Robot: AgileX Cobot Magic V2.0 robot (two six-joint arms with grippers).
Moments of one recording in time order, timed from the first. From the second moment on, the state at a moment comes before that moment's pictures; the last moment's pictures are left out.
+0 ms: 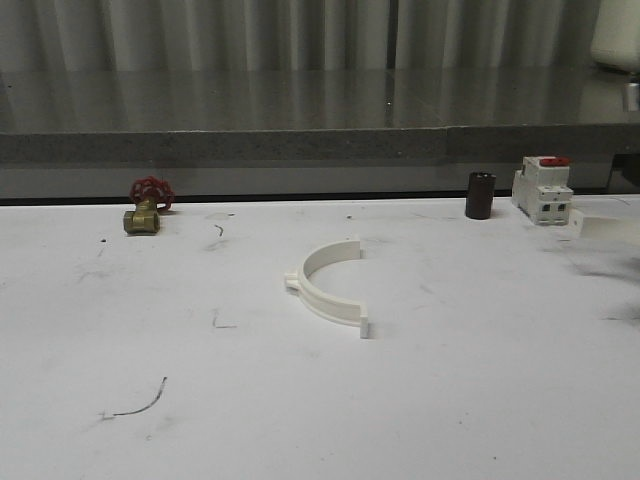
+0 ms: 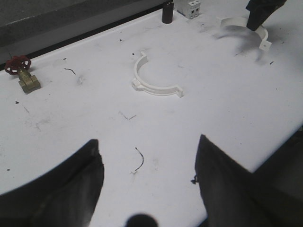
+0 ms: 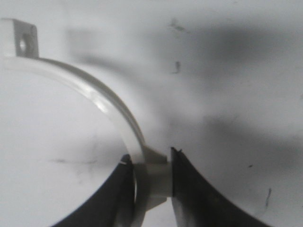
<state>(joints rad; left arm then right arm) -0.58 0.45 -0.64 -0.10 0.76 0.10 -0.11 1.78 -1.23 0.09 0.86 -0.17</state>
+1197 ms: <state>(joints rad) -0.58 0.45 -0.64 -0.10 0.76 0.10 0.40 1.76 -1.54 -0.13 1.13 0.54</state>
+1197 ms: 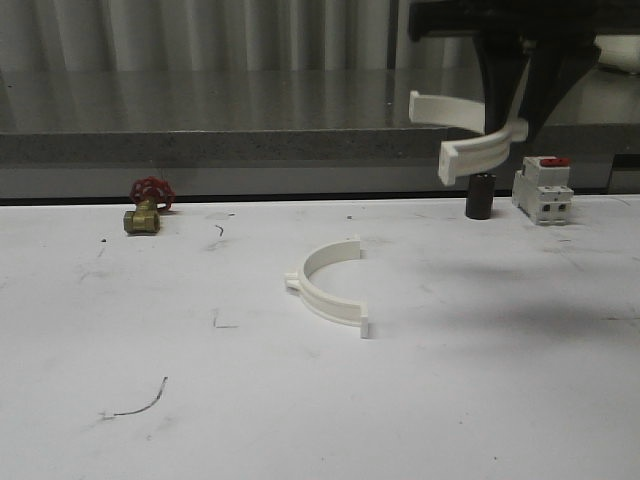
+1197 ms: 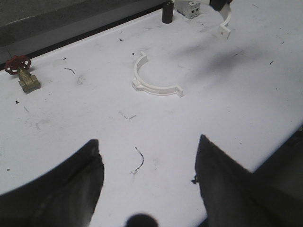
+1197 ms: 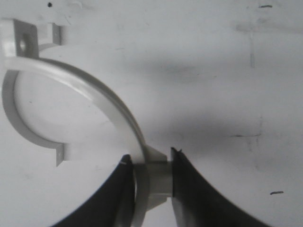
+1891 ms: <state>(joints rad) -0.58 0.45 -0.64 -0.10 0.76 0.10 0.41 2.02 -1.54 -0.10 0.93 0.60</state>
